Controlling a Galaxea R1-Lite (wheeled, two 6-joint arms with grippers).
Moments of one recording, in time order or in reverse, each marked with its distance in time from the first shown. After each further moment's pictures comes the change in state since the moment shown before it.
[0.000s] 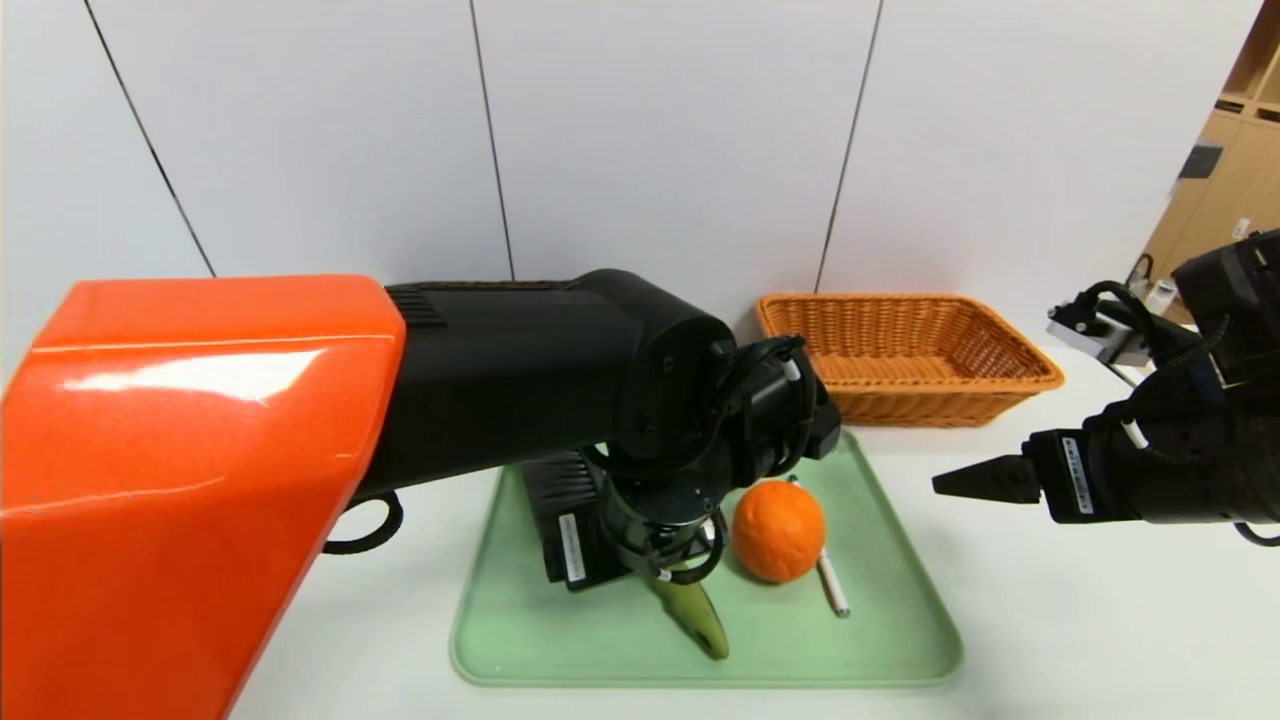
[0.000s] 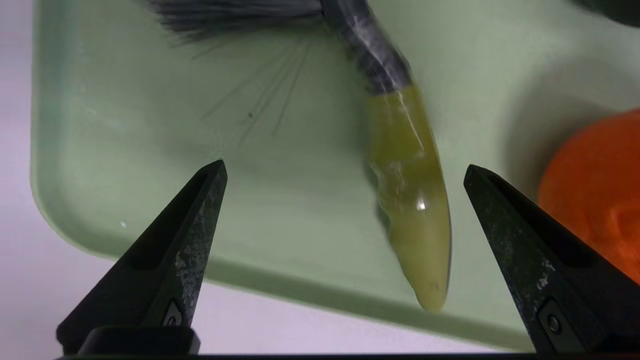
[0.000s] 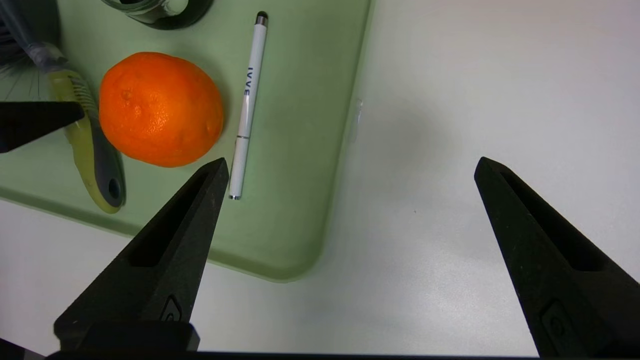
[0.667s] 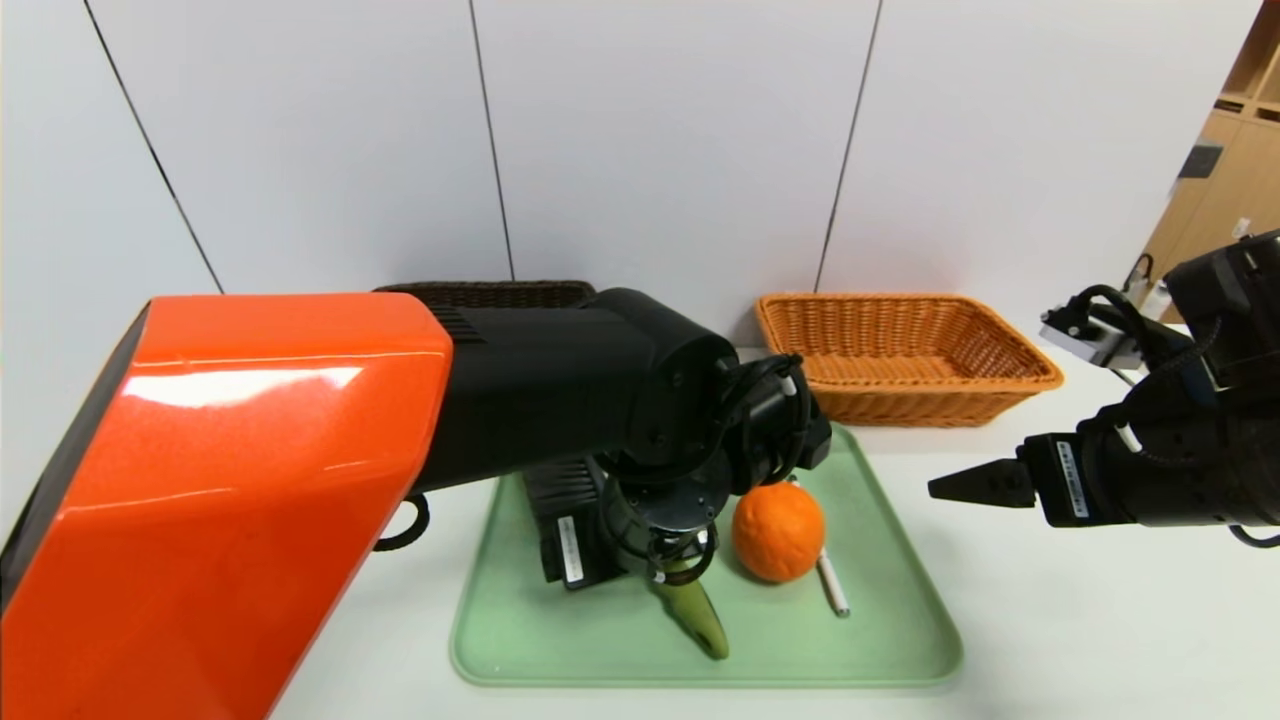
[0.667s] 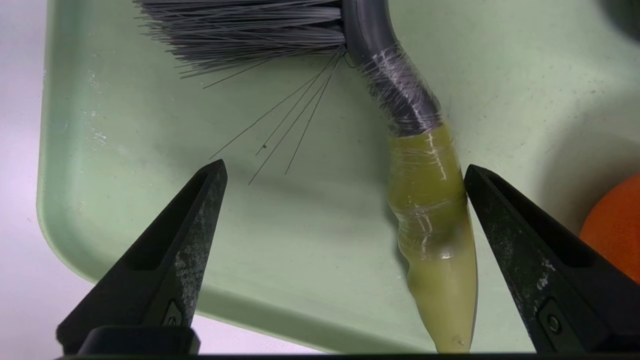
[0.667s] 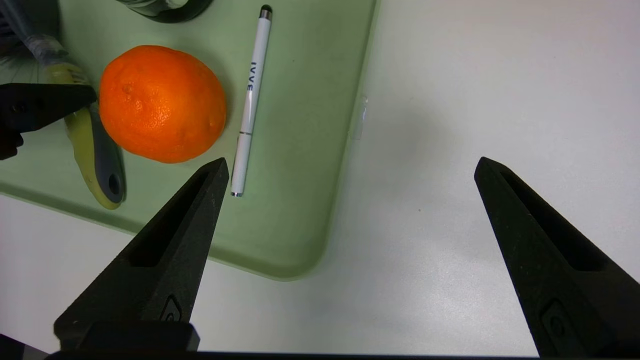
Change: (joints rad) left arm 0.015 0.034 0.001 0.001 0.031 0.000; right arm 0.010 0.006 0.003 -0.001 0.001 -0.001
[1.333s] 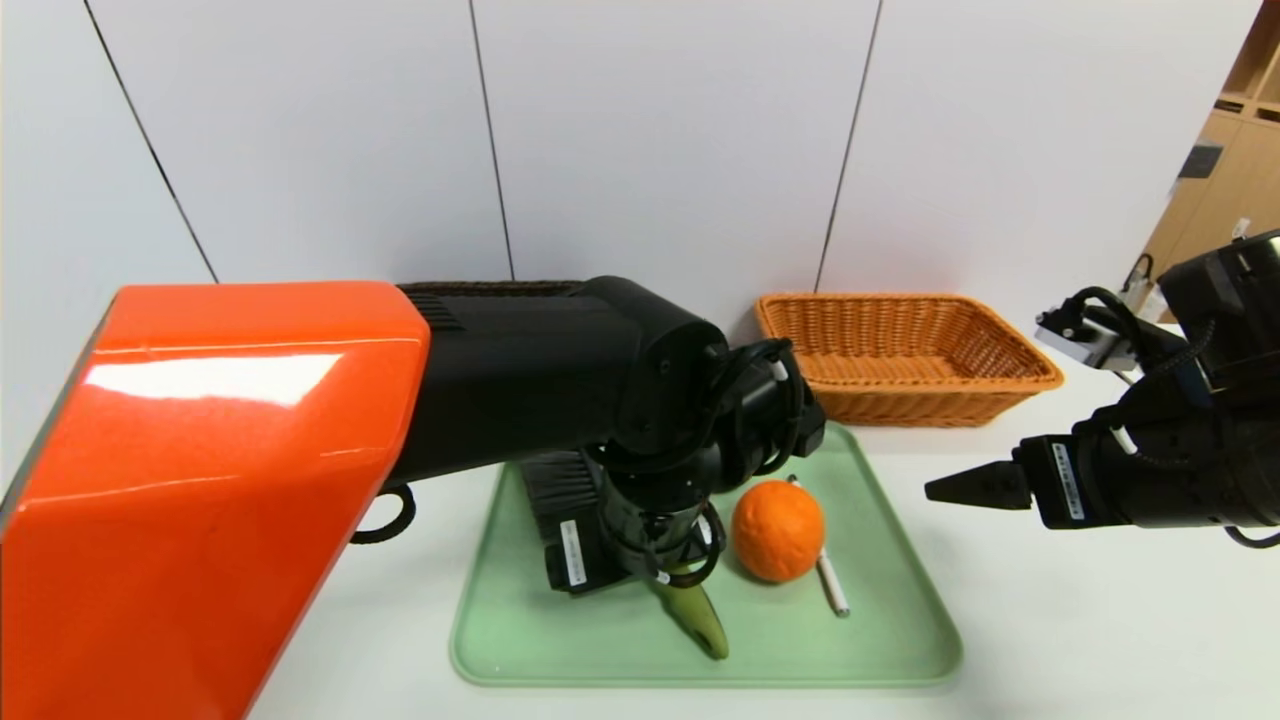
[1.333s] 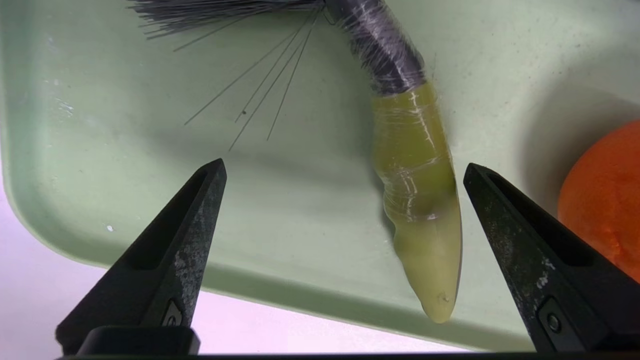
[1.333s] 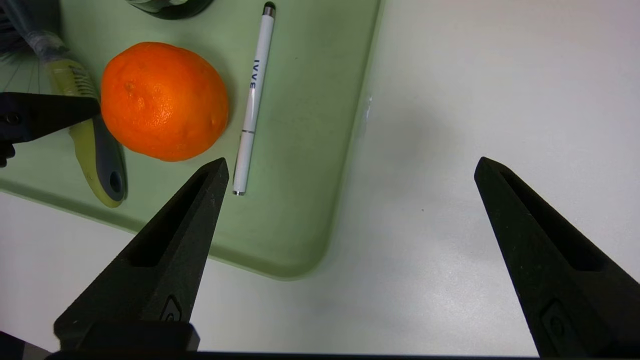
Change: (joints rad) left arm 0.008 -0.014 -0.002 -0.002 -0.101 0.012; right arm 0.007 0.004 0.000 0.001 0.000 0.000
